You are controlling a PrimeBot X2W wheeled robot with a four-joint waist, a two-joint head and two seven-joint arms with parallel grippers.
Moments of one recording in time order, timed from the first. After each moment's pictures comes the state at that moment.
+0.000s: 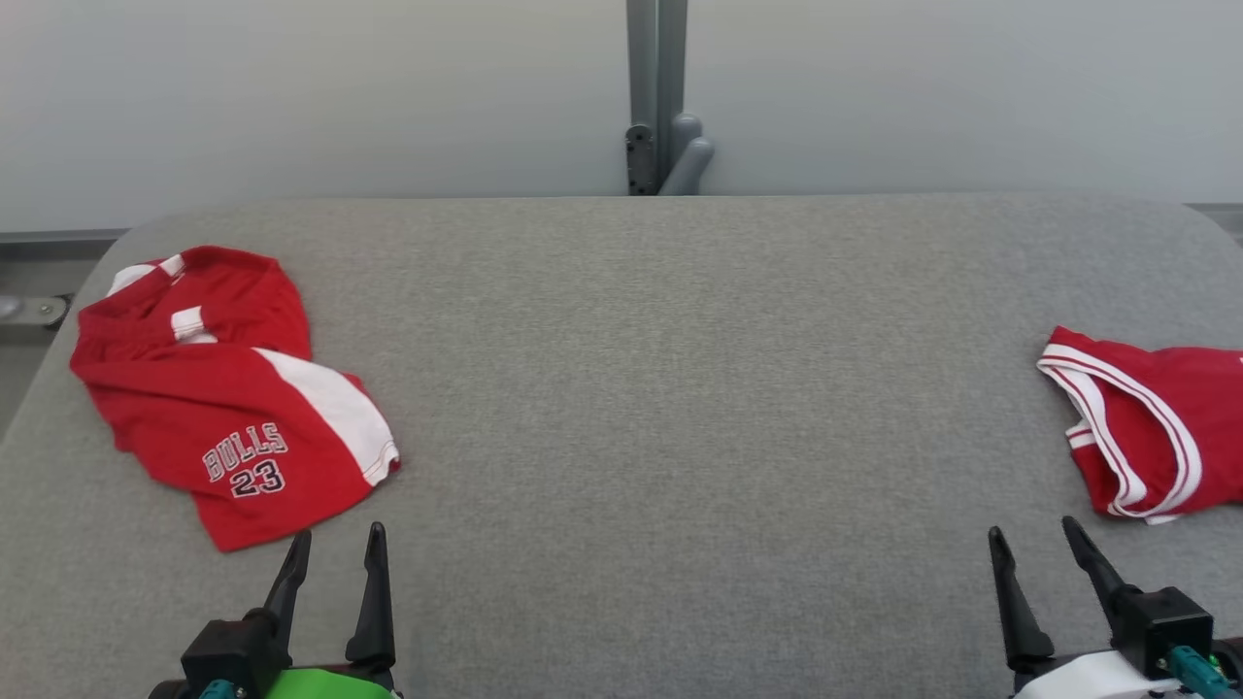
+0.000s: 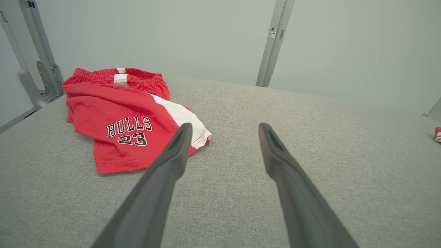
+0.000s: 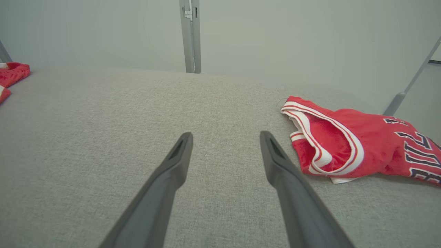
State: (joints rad) left arm 0.06 0.05 -0.03 0.25 -0.23 -0.12 -0.26; right arm 0.12 -0.14 -0.05 0.19 0.10 0.13 -0.26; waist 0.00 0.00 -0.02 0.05
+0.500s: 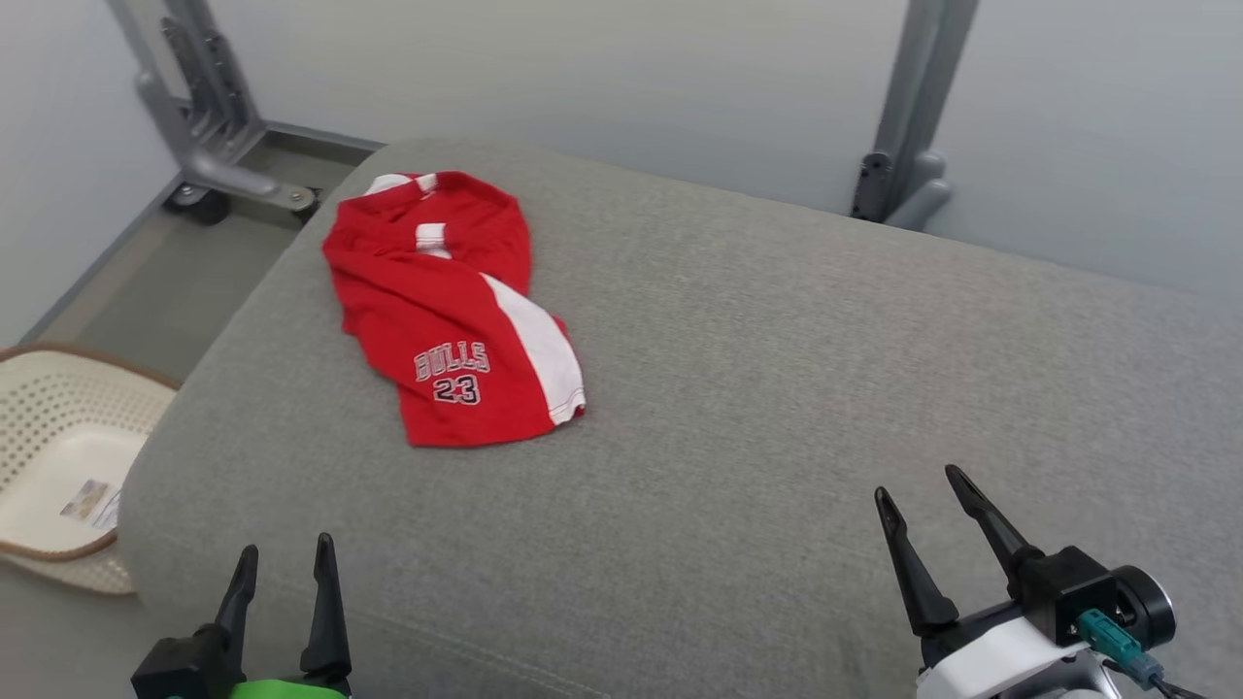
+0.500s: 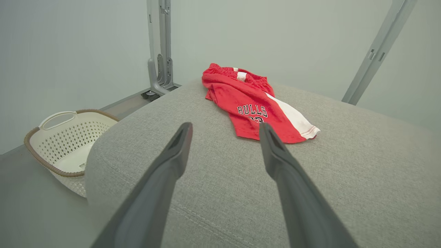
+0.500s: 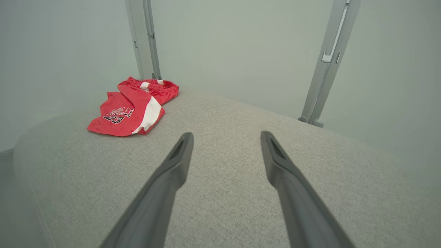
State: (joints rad) left arm 0.07 0.05 0.04 0.25 -0.22 -0.12 -0.26; right arm 0.05 -0.14 0.15 0.12 0.11 0.13 -0.26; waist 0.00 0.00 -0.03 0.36
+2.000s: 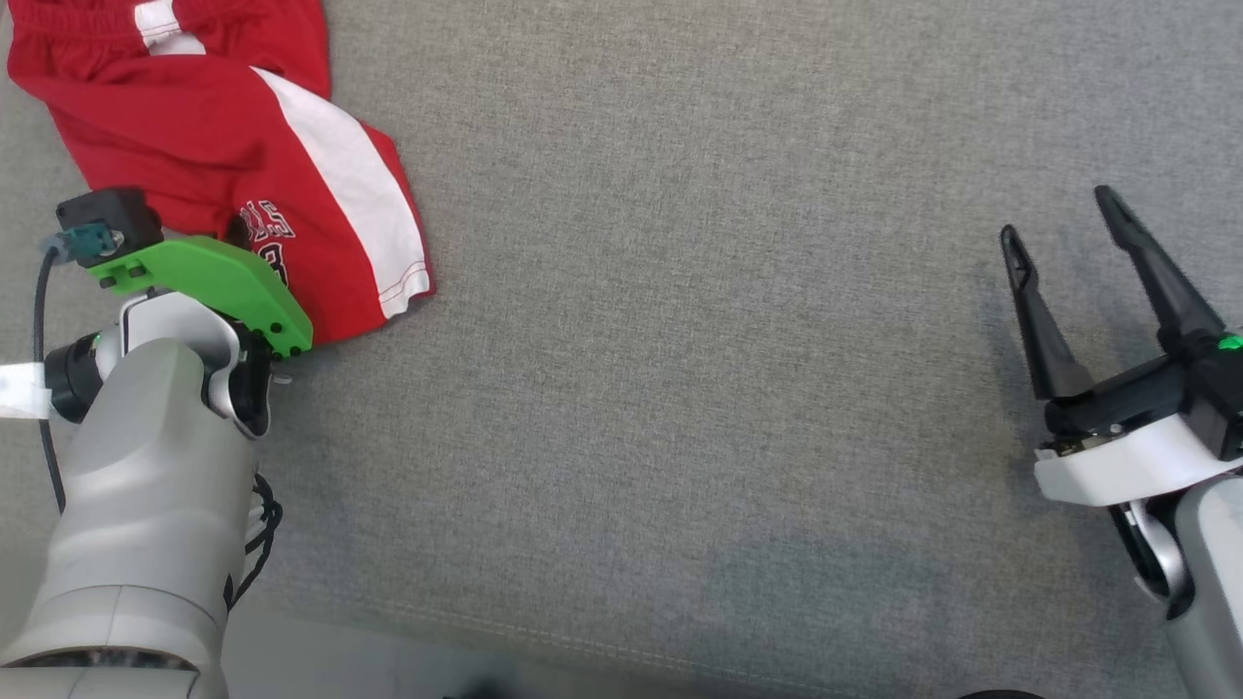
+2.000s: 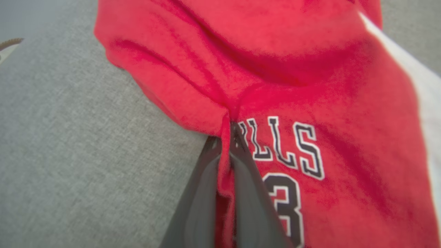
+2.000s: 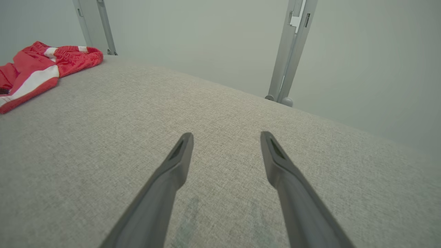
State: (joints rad) left arm -0.96 0.15 -0.18 1.24 -0.58 -0.06 -0.04; right arm -0.25 -0.41 0.10 -0.05 0.13 0.13 -0.26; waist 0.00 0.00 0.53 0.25
